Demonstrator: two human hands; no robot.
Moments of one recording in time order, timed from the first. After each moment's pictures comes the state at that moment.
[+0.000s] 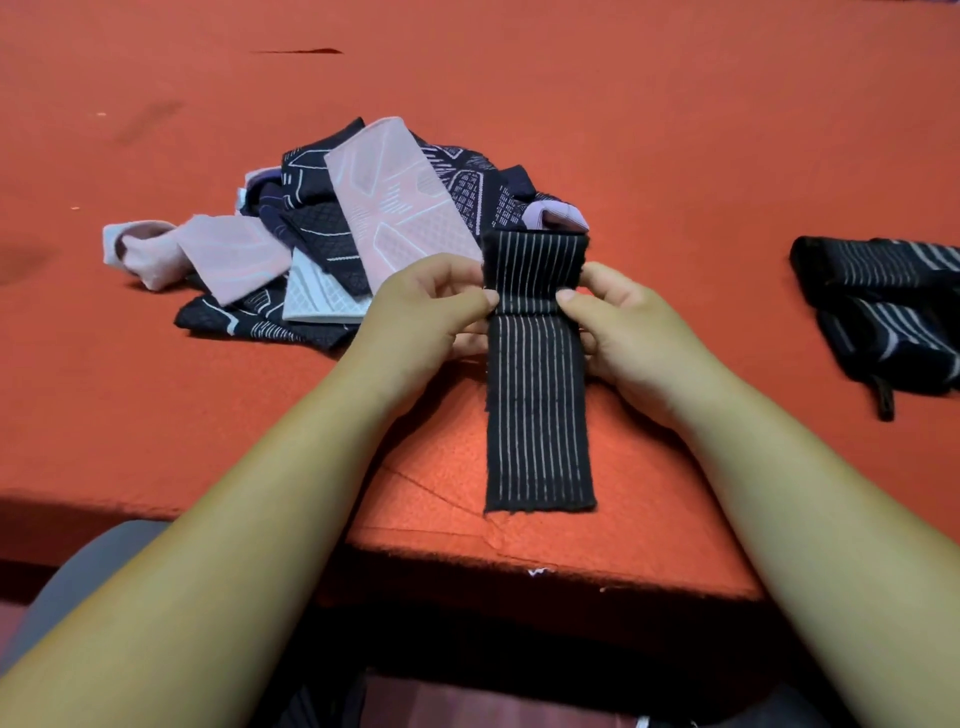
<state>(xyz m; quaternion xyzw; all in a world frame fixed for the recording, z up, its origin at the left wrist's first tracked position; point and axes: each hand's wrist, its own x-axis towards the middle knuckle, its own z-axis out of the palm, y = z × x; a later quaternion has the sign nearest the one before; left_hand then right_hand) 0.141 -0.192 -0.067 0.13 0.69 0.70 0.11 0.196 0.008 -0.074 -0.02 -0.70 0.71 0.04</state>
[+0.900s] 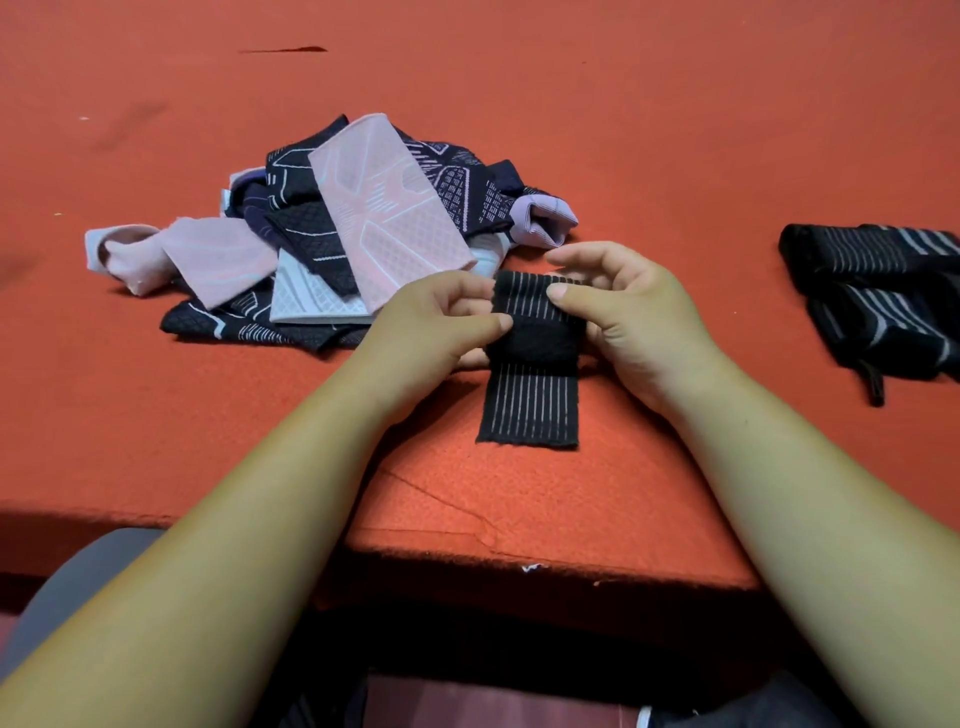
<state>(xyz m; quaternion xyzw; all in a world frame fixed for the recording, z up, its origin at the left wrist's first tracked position) 0.149 -0.187 -0.071 0.16 0.69 0.68 0.17 0.196 0.018 -0.078 -0.03 -0.67 0.73 0.12</state>
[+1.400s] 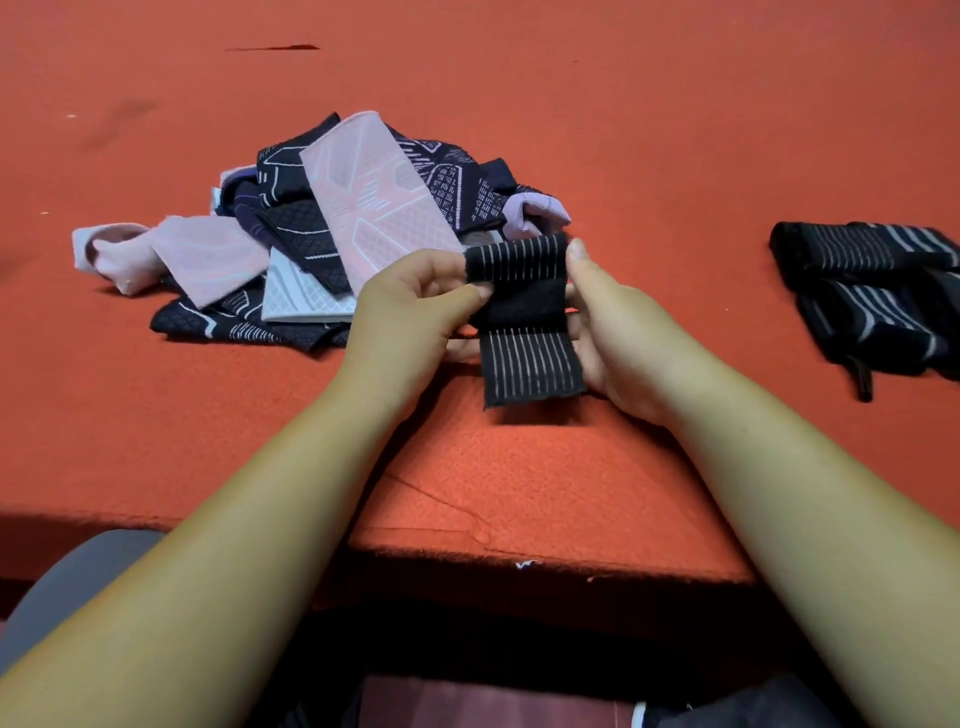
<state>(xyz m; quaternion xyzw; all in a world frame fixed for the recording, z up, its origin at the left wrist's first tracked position) 0.156 -0.181 -0.066 0.12 0.68 0.72 0.06 0.202 0.004 -0.068 -0.12 -0.63 0.77 -0.04</state>
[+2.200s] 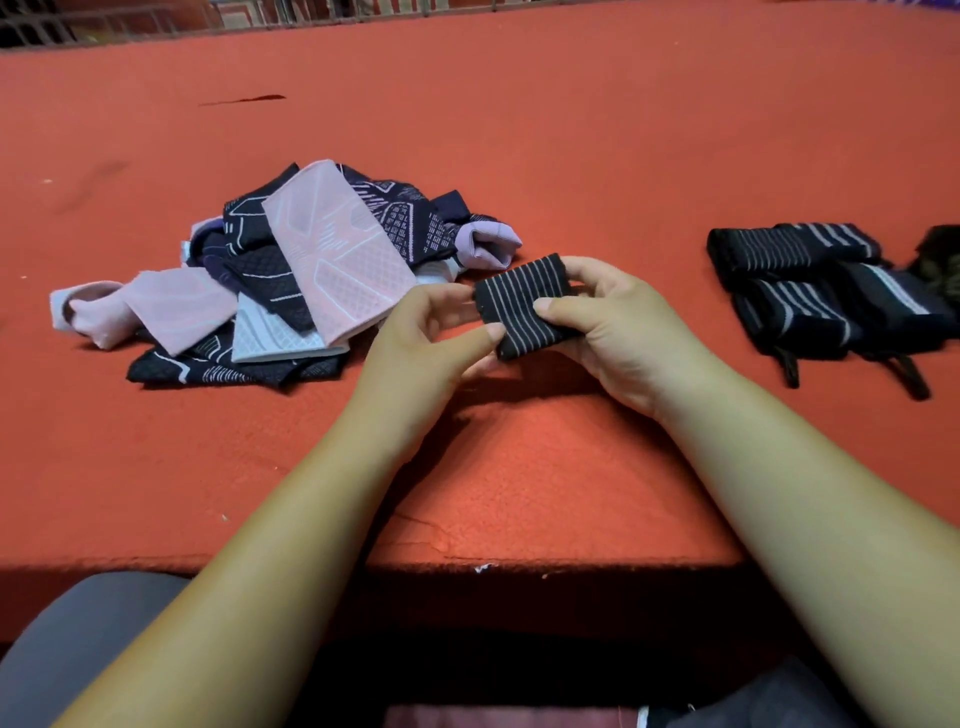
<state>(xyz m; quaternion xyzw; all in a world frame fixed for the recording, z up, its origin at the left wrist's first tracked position) 0.189 -0.149 -0.064 0.15 0.65 0.74 0.10 0.224 0.043 -0.056 -0.07 -0.62 0.78 0.10</state>
